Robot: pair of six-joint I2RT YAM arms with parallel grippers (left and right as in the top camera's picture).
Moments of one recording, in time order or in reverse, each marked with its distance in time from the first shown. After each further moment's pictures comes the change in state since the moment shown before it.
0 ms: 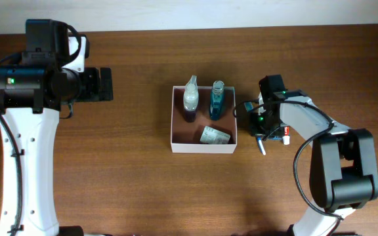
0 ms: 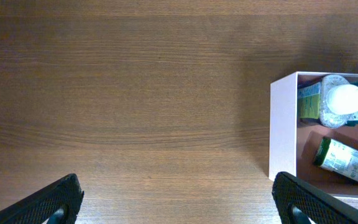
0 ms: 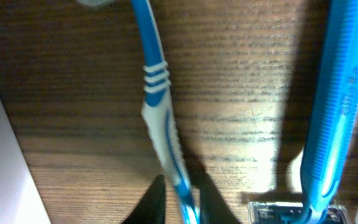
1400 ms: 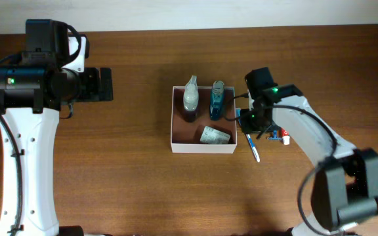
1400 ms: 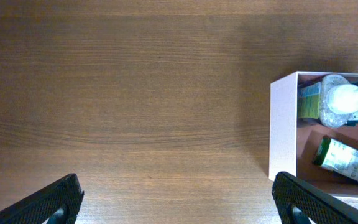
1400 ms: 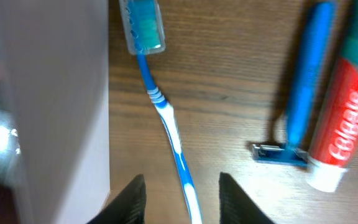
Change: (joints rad) left arm 0.000 0.000 0.000 -0.001 0.000 0.000; right arm 0.135 -0.106 0.085 -0.138 0.093 -0.010
